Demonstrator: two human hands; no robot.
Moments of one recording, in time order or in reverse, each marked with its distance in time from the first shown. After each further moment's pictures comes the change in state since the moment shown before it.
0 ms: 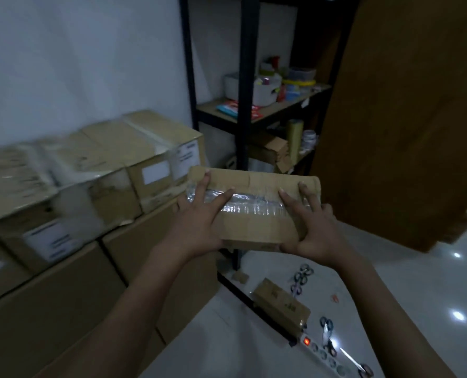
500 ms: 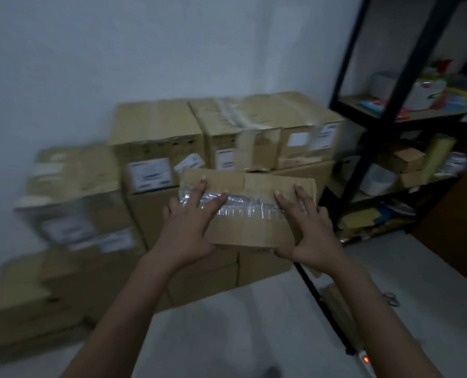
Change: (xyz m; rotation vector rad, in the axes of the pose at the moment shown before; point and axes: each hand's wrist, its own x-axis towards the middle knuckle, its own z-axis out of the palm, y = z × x) left_hand -0.311 -0.077 -0.041 0.152 0.172 -0.509; right_hand -0.103 -0.211 0.081 0.102 -0.176 -0.455
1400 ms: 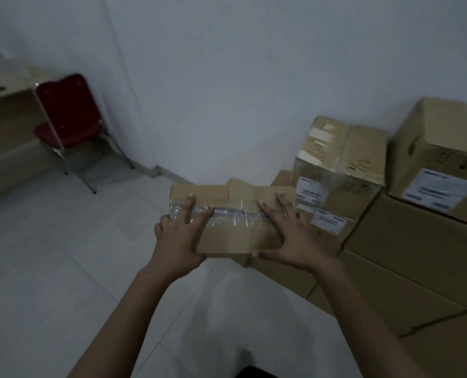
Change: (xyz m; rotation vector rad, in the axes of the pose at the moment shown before) left_hand -0.364 -0.279 -0.015 0.031 0.161 -0.959; right_hand 0.013 -0.394 0.262 0.140 -0.639 -0.764
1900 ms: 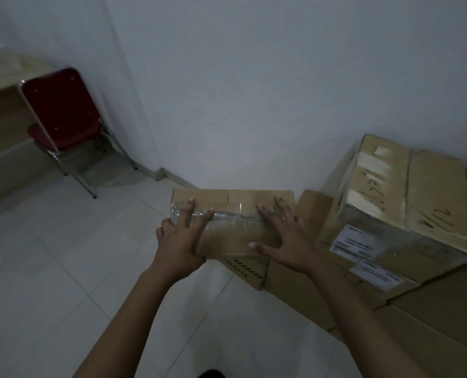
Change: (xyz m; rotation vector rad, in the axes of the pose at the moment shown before) left_hand 0.191 -0.095 0.019 -0.017 -0.024 -0.052; right_hand 0.219 0.009 0.020 0.012 -0.027 0.026
